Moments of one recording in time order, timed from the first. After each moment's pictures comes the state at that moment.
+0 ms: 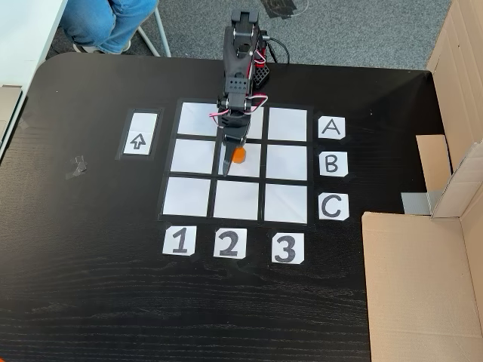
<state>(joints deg) -2.6 75.1 100.0 73.0 95.1</state>
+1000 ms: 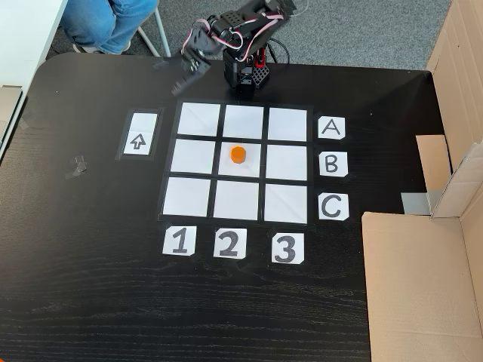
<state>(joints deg) 54.8 168.0 161.3 44.6 83.1</state>
